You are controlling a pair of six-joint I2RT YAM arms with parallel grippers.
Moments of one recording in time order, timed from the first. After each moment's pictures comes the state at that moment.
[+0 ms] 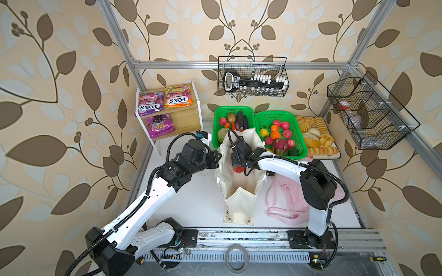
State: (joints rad) left arm -0.55 1.04 1.04 -0.55 0.13 -0.62; right arm 0.77 1.92 1.43 -0.49 0.33 0.54
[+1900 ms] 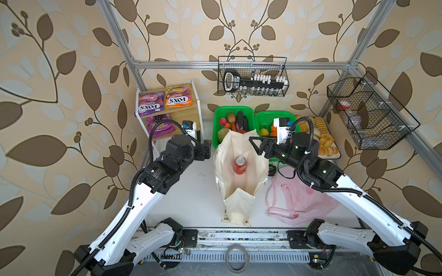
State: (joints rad) left arm -0.37 1.00 1.25 -0.70 -0.21 -0.27; right arm 0.70 1.08 1.16 -0.27 0.02 0.58
